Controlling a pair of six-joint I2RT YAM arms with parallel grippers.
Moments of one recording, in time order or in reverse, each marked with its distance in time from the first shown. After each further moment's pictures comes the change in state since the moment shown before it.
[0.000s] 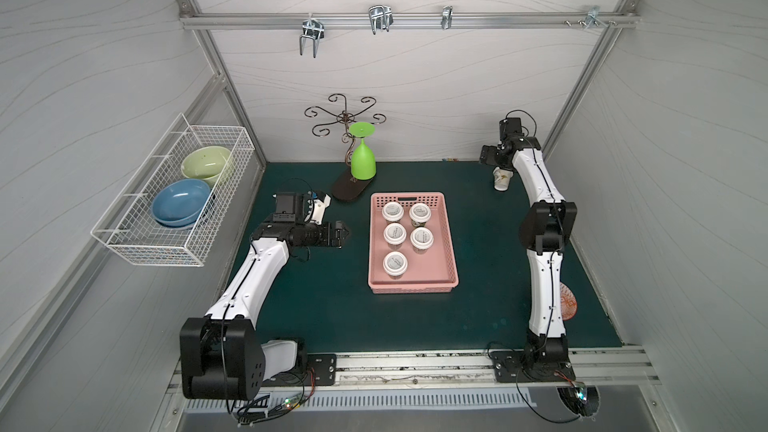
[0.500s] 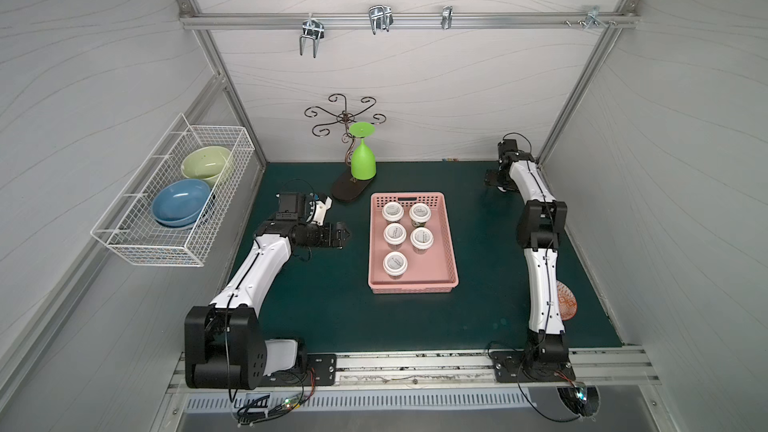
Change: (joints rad) left arm 0.000 0.049 0.000 -0.001 -0.001 -0.001; right arm -0.052 0.148 -0.025 -0.048 0.073 -0.003
